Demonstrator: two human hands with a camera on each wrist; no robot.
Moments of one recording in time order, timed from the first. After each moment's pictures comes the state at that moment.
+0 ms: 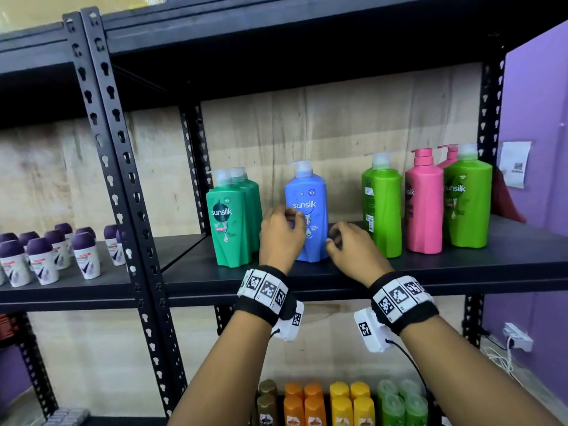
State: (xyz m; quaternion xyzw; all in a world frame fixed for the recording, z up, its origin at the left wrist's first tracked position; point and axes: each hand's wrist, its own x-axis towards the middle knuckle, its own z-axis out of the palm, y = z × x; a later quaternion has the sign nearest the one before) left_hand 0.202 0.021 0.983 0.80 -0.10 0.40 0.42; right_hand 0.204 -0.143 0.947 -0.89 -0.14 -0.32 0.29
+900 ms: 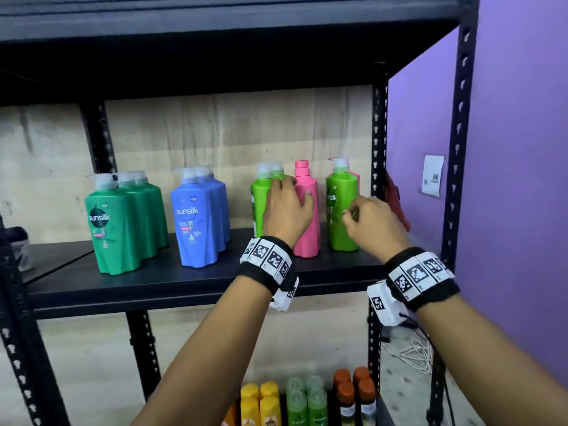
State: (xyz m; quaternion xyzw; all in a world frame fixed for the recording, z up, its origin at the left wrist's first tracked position) left_hand 0.182 -0.229 1.025 0.82 -0.18 0.41 0.35; right_hand 0.143 -0.403 1.001 -0.89 -0.02 -0.40 0.19
